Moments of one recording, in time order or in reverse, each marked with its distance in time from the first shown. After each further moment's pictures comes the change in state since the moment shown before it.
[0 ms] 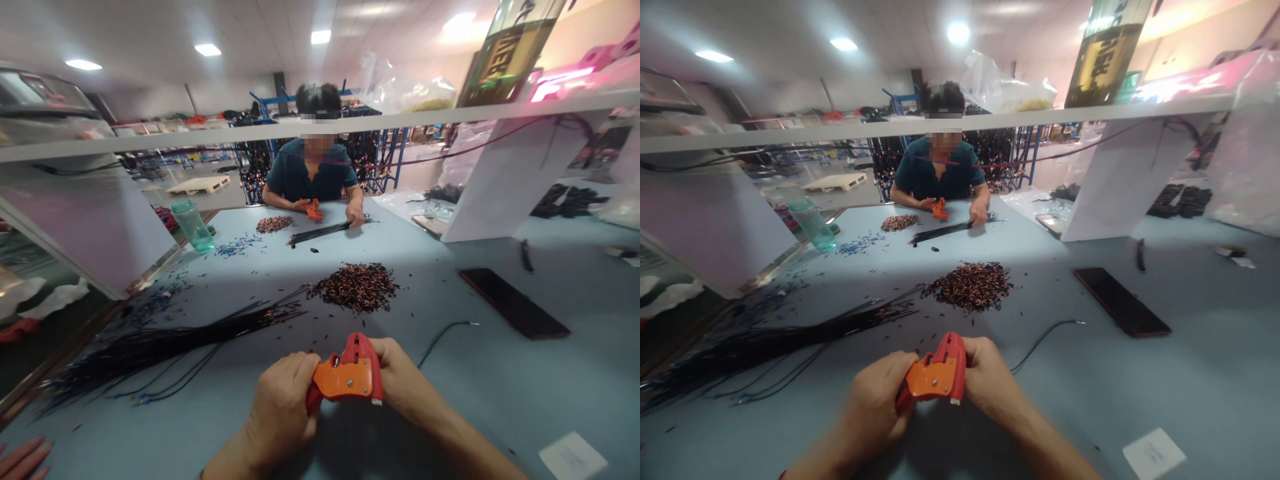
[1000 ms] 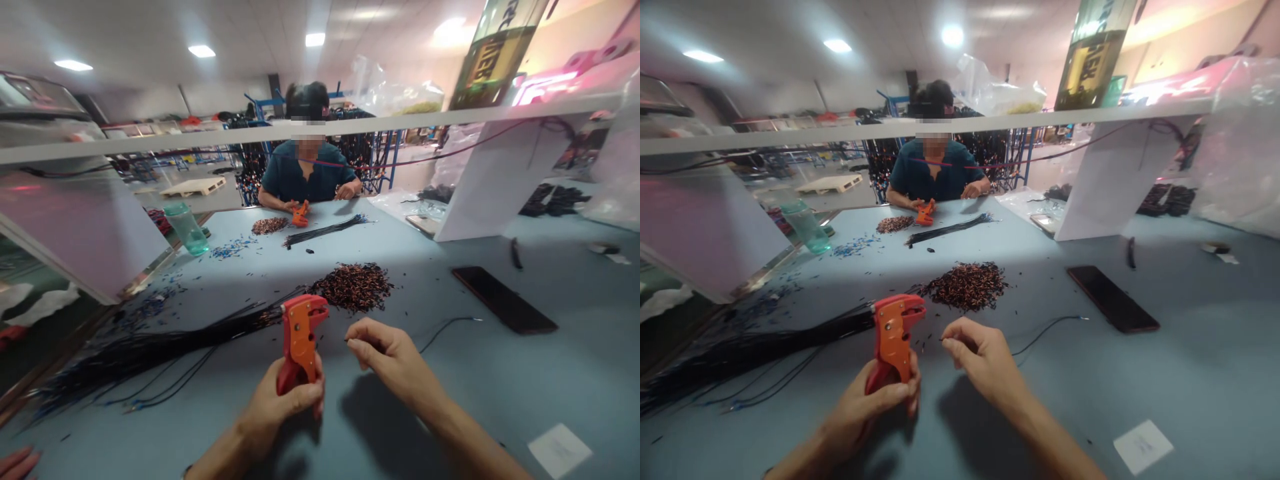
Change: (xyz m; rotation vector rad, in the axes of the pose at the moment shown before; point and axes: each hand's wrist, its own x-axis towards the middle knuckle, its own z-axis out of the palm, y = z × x) left_hand 0.006 0.002 -0.011 -1.390 -0.275 -0.688; right_hand 0.002 0.000 -0.018 -0.247 0.155 -0.152
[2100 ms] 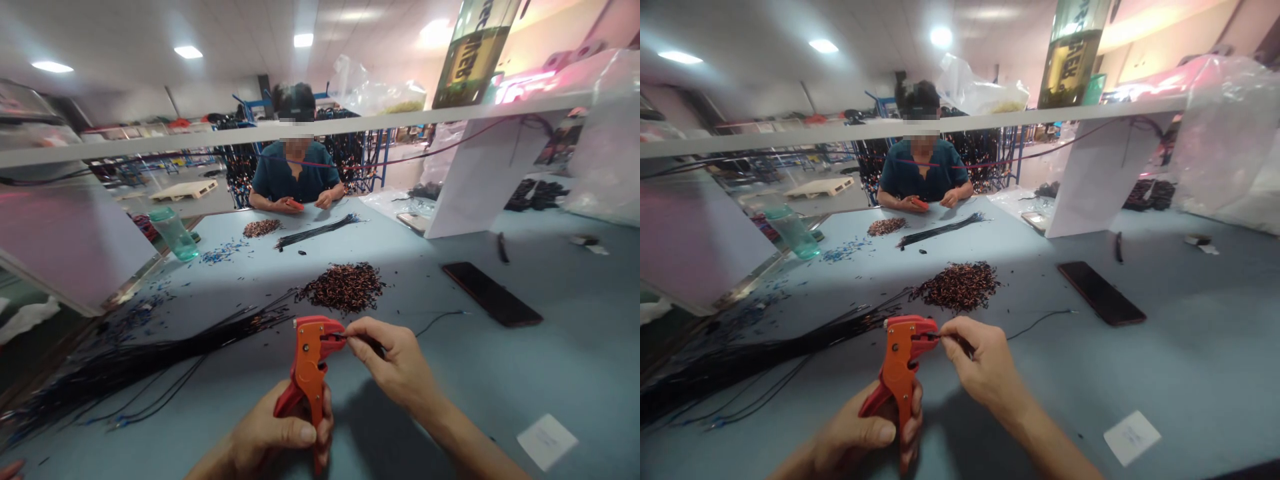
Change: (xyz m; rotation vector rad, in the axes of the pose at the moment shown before) left_hand -0.003 -0.004 0.003 -0.385 -0.250 -0.252; right_hand -0.004 -0.007 -0.005 -0.290 0.183 -0.355
